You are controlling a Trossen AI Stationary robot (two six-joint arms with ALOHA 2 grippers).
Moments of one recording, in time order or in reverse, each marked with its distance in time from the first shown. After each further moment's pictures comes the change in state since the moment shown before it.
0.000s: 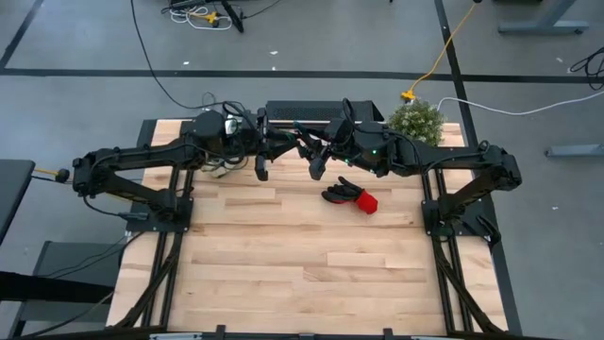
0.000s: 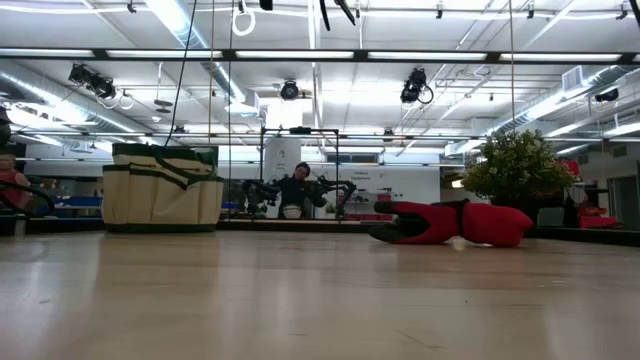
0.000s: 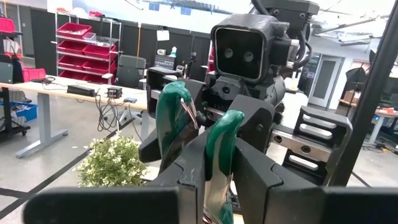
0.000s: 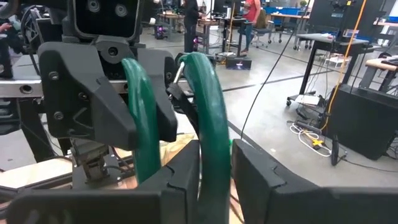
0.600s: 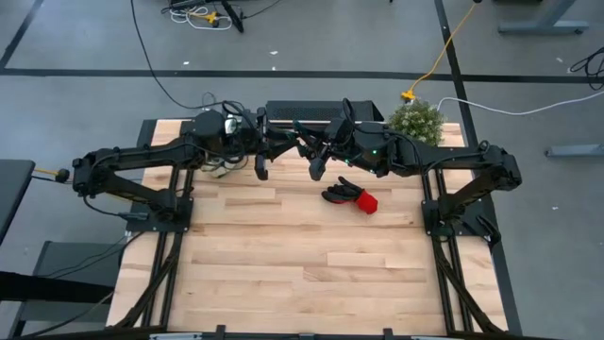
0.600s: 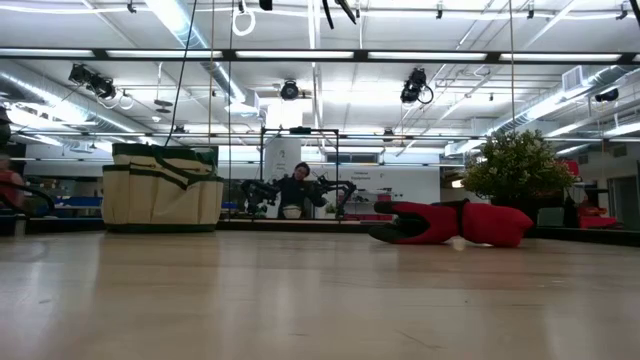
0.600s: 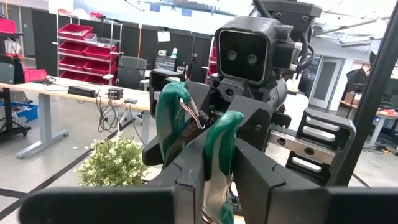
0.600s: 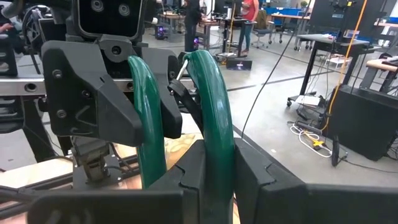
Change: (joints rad) left arm 0.000 -0.001 0.000 0.002 0.000 -0.002; right arm 0.000 -0.001 0.000 0.002 -0.001 -0.001
